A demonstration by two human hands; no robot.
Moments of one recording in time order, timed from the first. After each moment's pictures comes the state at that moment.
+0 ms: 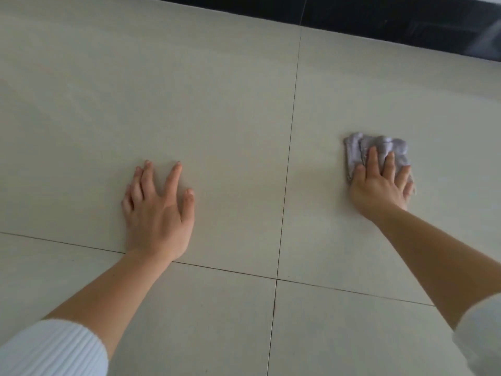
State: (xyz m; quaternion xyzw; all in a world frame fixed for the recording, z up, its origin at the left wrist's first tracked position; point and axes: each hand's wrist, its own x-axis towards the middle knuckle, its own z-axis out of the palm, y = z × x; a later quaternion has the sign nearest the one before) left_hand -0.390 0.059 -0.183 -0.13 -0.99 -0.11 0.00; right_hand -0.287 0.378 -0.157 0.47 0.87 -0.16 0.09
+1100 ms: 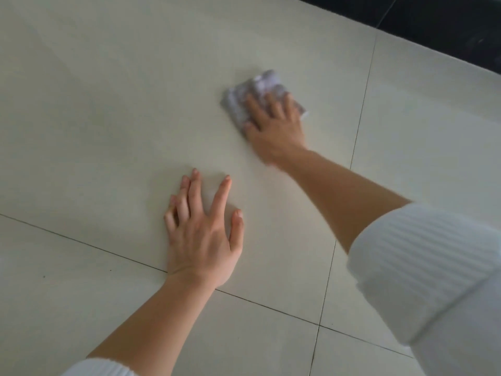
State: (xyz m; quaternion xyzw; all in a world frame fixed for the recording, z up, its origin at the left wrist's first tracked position) left_hand -0.392 0.060 -0.179 -0.11 -0.99 -0.10 -0.01; right_hand -0.512 0.238 -0.166 0.03 0.99 -0.07 0.10
